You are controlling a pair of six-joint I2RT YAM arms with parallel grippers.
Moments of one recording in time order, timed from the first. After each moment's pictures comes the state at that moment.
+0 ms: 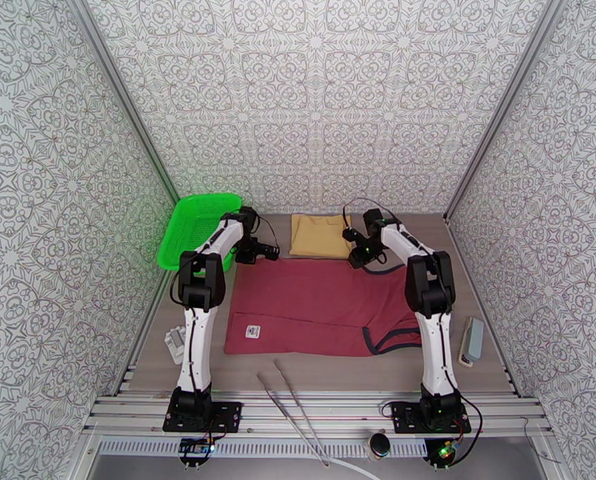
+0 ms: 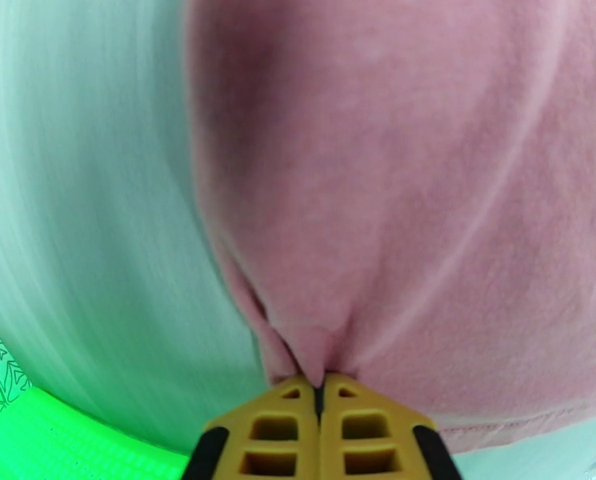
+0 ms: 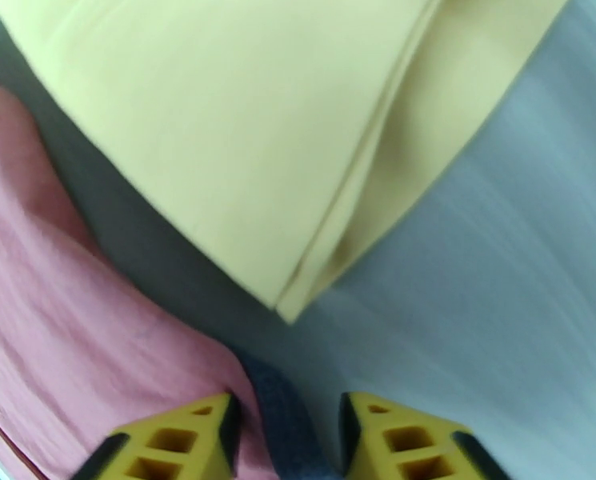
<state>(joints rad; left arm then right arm) -0.12 2.46 2.14 -1.11 -0.03 1.47 0.21 2.36 2.00 -0.95 -0.27 -0.36</state>
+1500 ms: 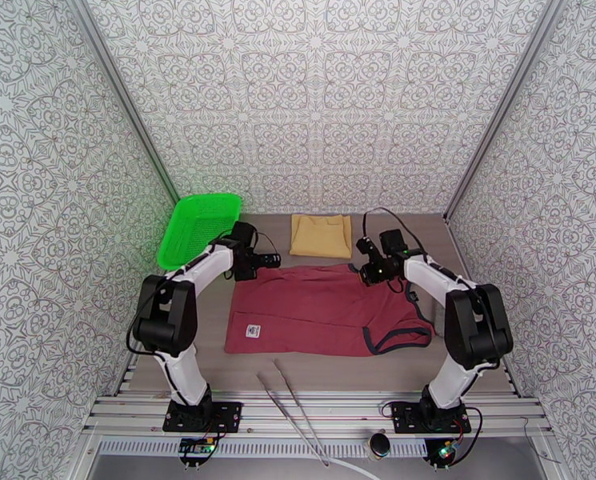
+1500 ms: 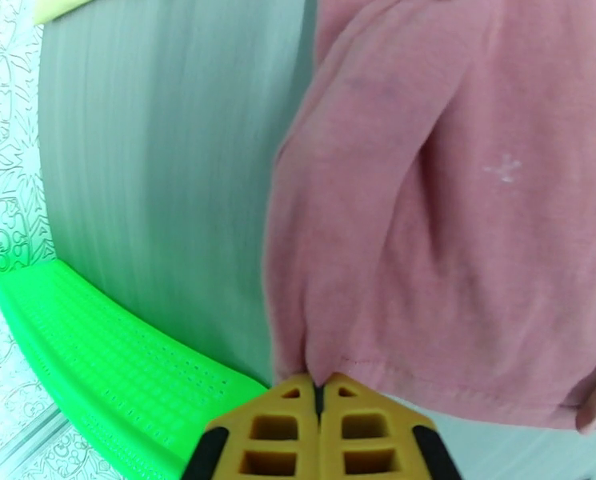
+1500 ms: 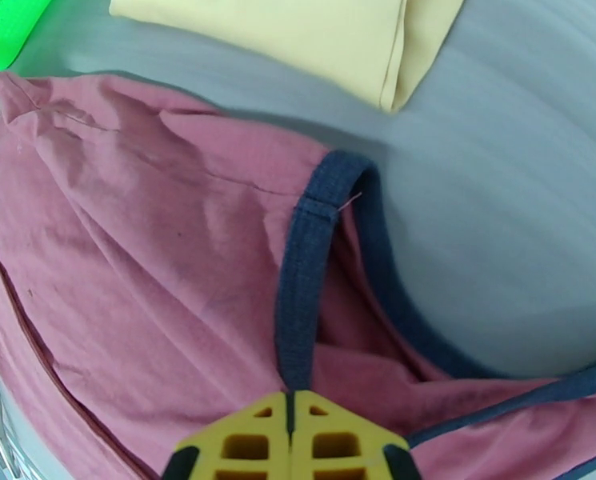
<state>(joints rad) -0.22 1.82 1.33 -0.66 -0.08 1.20 0.22 1.73 1.16 -0.49 -0.33 -0.09</state>
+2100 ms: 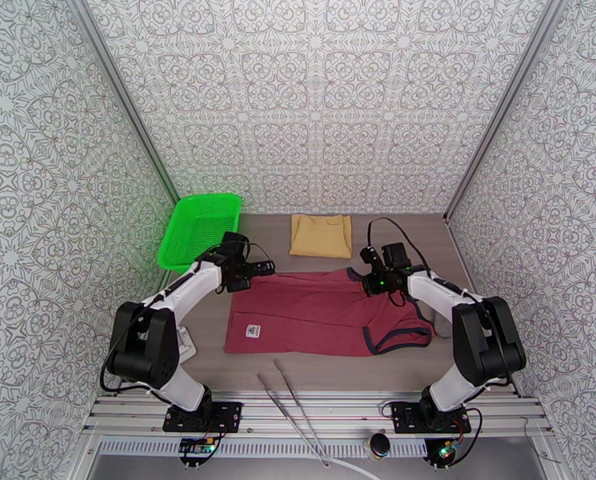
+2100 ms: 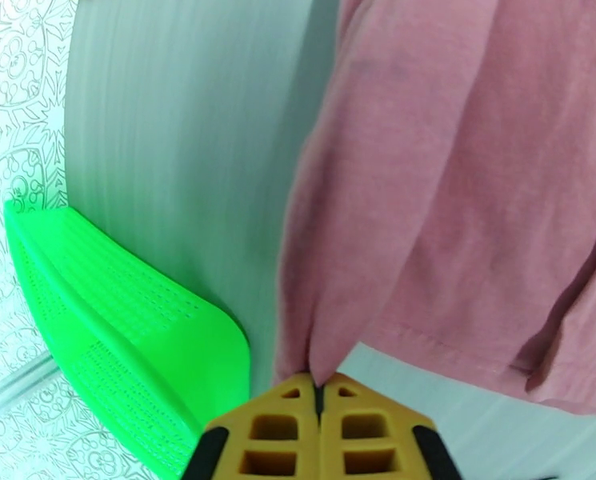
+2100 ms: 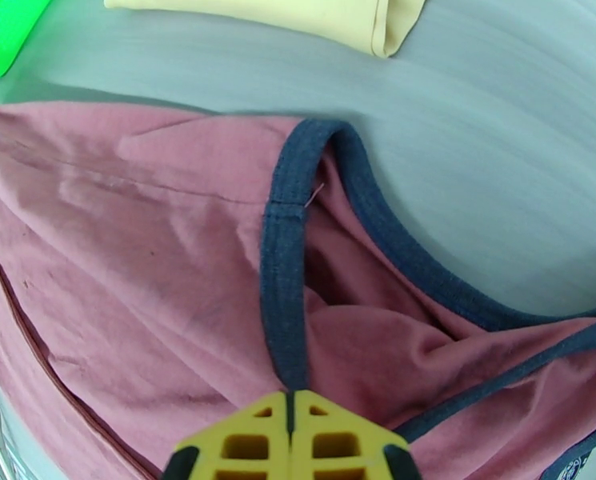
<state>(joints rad) -0.22 1.60 1.11 -0.61 -0.10 1.14 0.24 1.63 0.99 -0.37 -0.30 -0.02</state>
